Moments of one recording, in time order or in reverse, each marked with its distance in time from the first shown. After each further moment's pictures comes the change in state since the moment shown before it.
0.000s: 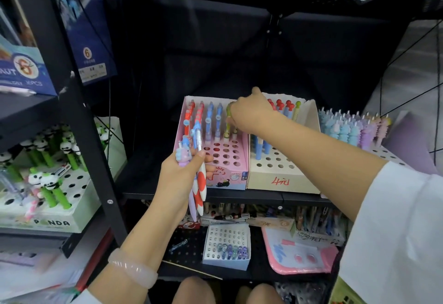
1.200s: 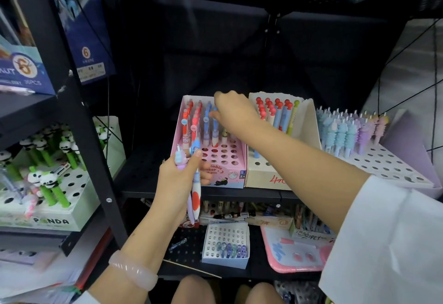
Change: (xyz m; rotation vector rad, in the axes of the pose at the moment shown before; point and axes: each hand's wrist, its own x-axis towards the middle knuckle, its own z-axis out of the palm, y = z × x) left_hand -0.008 -0.002 0.003 -0.003 0.038 -0.006; right_hand 0.001 -0.022 0.000 0.599 0.255 0.101
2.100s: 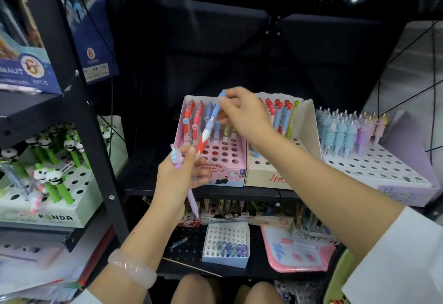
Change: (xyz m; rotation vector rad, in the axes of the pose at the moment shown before) left_hand -0.004 0.007 -0.001 0.014 0.040 -0.018; right_hand -0.038 -0.002 -0.013 1.130 0.144 0.190
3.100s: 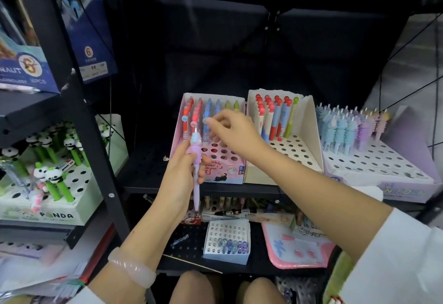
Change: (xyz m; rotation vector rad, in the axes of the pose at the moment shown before) left_hand -0.001 0.001 0.003 -0.042 -0.203 0.019; right_hand -0.017 0.028 0.012 -0.317 -0.115 -0.044
